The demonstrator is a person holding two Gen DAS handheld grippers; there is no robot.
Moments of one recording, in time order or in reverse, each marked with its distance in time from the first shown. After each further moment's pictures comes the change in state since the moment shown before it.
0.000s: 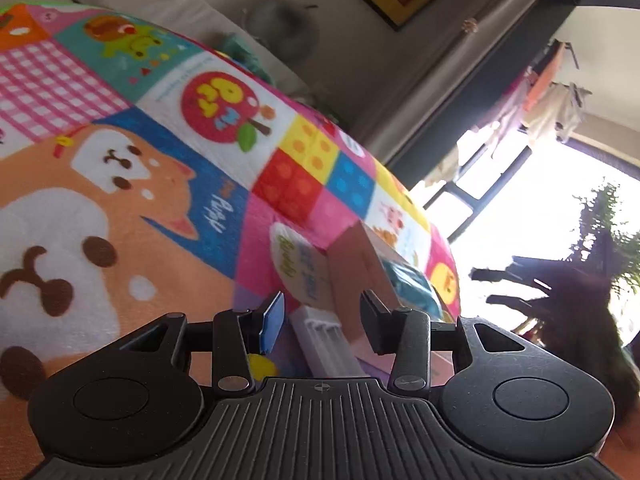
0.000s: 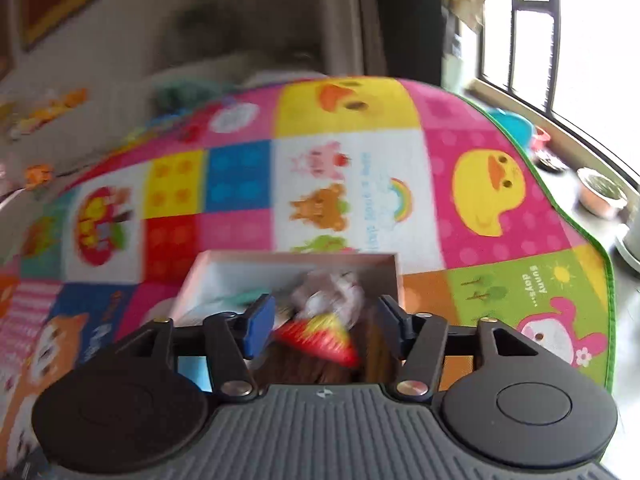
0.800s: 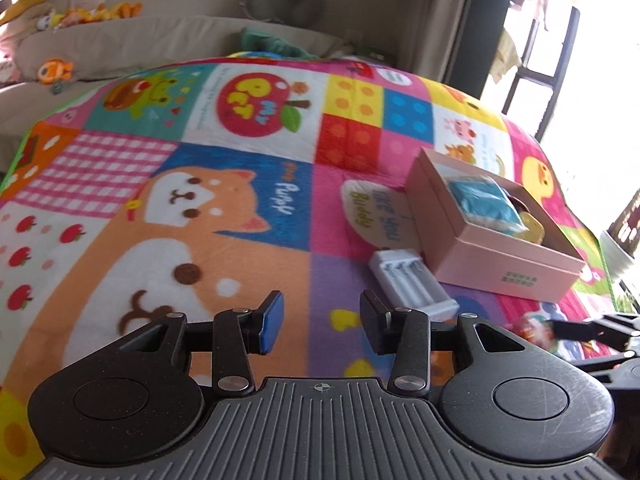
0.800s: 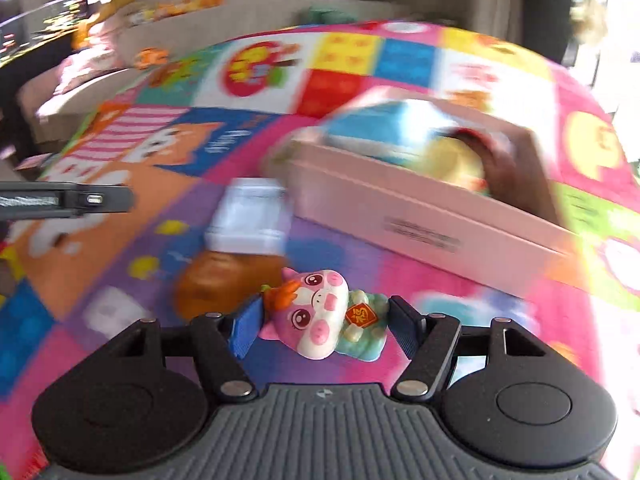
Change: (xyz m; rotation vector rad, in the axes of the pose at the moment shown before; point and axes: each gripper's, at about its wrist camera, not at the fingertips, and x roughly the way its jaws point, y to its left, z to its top) left arm -0.010 -0.061 -0.001 0.376 0.185 0.368; right arm -0.030 0.062 -0.162 -0.301 0.083 0.127
